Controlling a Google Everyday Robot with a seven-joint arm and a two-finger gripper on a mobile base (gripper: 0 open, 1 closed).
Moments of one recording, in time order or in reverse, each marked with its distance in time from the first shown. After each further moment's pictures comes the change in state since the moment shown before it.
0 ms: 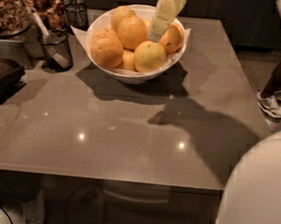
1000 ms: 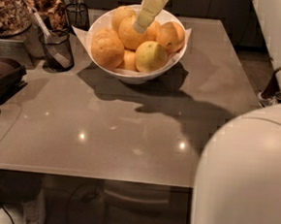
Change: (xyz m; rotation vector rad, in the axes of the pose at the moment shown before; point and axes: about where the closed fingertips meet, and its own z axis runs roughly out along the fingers) arm -0.031 -0.026 0.022 0.023 -0.070 0.043
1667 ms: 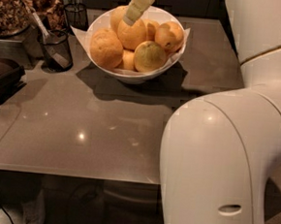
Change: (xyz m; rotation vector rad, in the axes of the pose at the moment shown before) arm -0.019 -0.021 0.024 -0.035 -0.048 0.067
